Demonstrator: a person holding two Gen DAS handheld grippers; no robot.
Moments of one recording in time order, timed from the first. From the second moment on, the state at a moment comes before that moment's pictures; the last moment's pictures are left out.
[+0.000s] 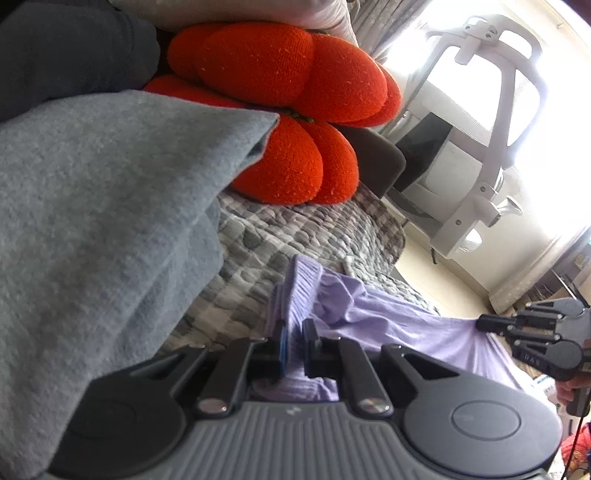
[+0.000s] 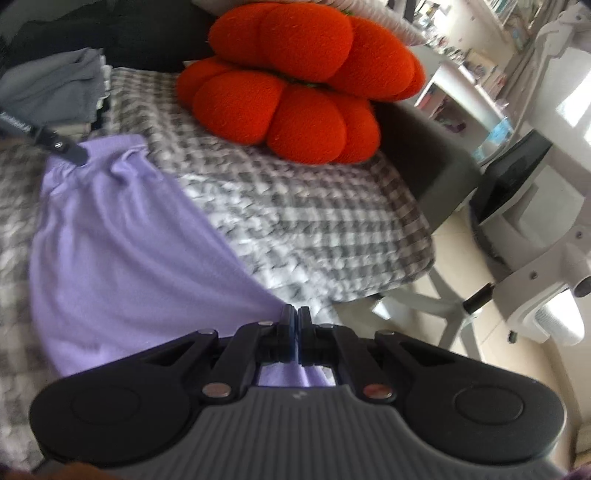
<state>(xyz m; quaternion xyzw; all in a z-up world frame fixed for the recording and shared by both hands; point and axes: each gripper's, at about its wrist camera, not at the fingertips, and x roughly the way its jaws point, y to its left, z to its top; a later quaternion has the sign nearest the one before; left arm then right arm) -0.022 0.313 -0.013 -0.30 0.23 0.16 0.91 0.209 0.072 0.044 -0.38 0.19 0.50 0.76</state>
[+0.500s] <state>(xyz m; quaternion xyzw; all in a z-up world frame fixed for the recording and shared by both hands) -0.024 0.313 -0.017 -0.28 0.22 0.18 0.92 0.214 0.087 0.023 -0.40 0.18 0.47 0.77</state>
